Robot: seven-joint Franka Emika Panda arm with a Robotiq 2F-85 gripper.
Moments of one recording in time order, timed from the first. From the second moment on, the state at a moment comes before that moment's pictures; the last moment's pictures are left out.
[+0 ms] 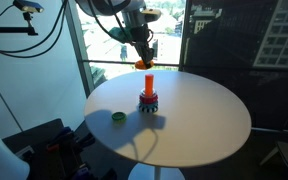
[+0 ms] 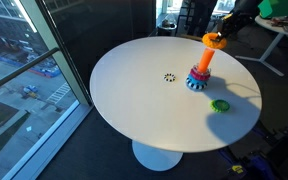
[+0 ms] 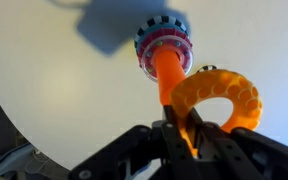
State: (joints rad) arm -0.02 -0.10 0.00 -2.35 0.02 2.53 0.17
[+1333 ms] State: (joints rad) arm -0.03 0.03 -0.01 -2.28 0.02 2.51 0.21
